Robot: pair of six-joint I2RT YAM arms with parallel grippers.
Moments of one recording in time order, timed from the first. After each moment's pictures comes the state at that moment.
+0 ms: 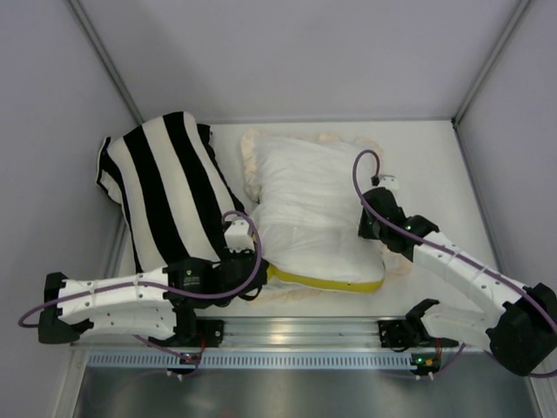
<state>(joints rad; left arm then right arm) -1.37 0.92 0.83 -0.75 -0.72 -1.10 0.60 1.08 0.76 -0.52 0.34 0.56</state>
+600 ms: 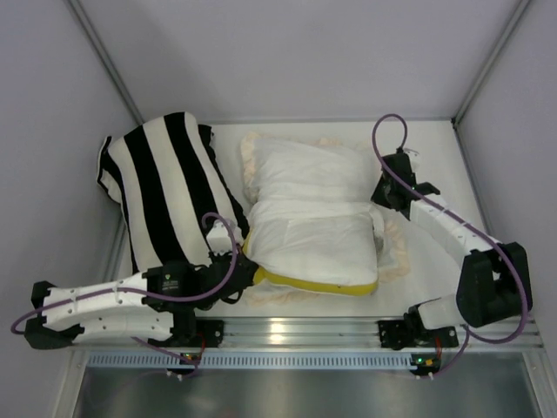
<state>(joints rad) -1.37 0.77 0.78 -0.82 -0.72 -1.17 0.32 1.38 0.97 -0.41 0.28 0.58</state>
